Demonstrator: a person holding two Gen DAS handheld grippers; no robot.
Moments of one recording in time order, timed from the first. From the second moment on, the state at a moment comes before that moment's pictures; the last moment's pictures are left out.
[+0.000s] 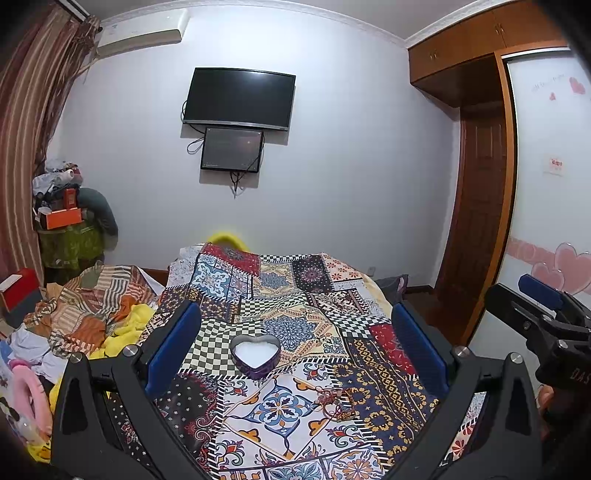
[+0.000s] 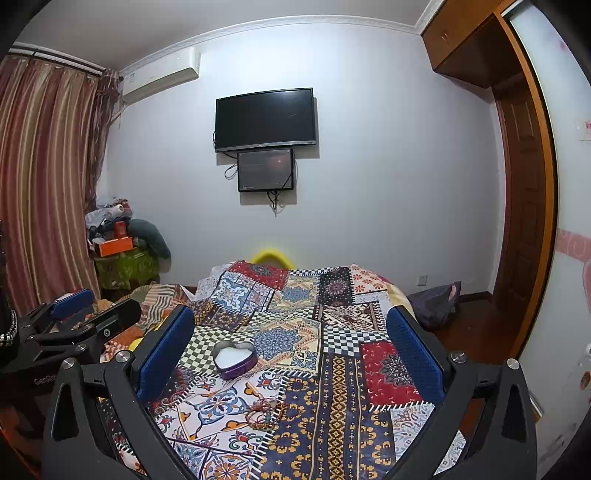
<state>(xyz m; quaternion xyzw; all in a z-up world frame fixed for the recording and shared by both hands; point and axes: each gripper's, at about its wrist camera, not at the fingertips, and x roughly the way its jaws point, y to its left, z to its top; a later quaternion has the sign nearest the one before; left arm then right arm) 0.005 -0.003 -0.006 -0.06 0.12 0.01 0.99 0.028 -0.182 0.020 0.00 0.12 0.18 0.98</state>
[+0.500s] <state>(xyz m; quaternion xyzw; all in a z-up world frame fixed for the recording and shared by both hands) 0.009 -0.001 -0.007 -0.06 0.12 0.01 0.99 0.033 -0.181 0.016 0.00 0.13 0.18 0.98</state>
